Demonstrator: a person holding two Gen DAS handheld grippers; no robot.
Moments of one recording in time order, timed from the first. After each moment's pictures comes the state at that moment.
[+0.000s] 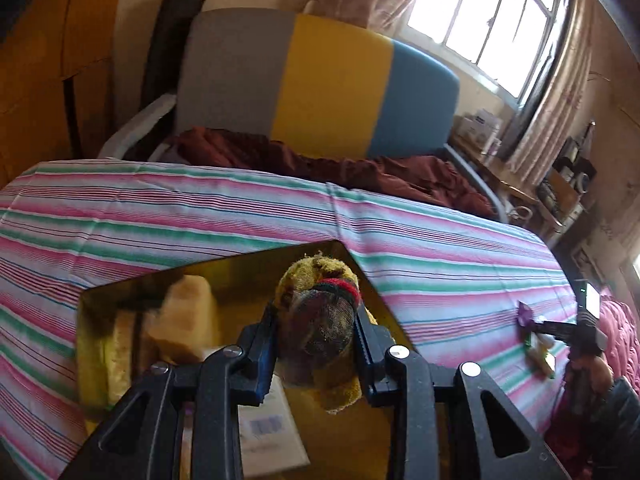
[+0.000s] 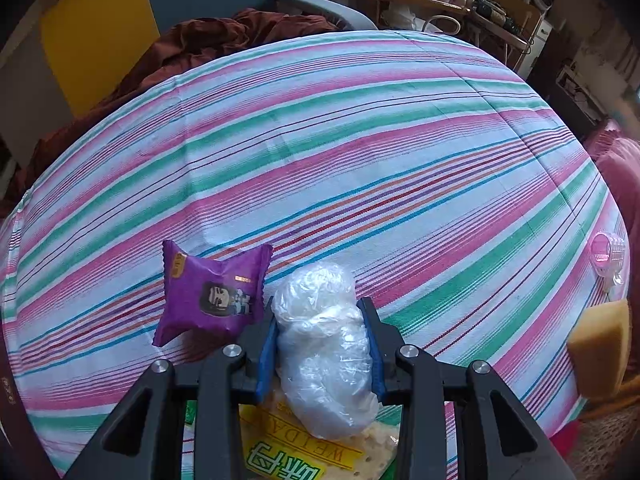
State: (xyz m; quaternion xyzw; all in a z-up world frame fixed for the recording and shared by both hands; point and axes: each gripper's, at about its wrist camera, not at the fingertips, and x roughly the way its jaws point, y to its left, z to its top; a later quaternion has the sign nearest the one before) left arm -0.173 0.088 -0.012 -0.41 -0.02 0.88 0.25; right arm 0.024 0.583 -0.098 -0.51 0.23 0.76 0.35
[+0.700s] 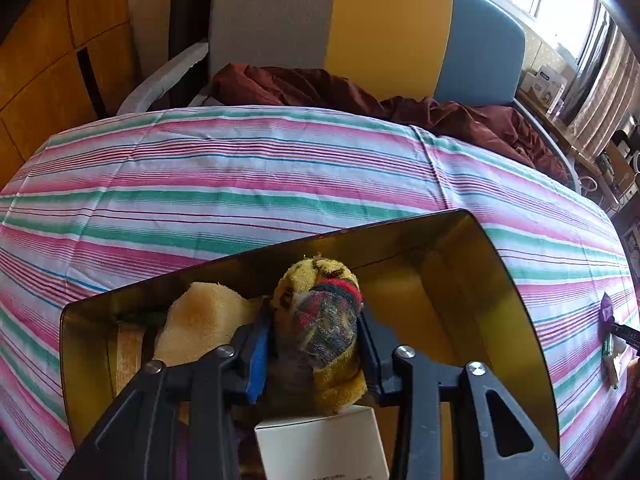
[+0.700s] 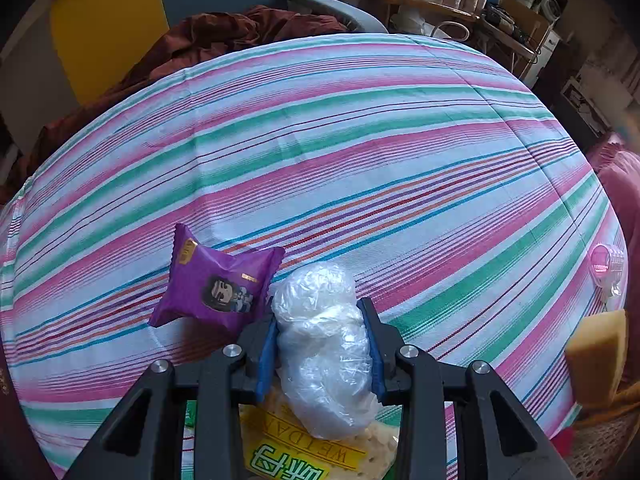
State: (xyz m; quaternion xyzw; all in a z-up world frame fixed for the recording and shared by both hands) left arm -0.241 0.101 -0.087 -0.49 0.04 0.85 0.16; right arm 0.019 0.577 -0.098 -0.51 0.21 0.76 0.34
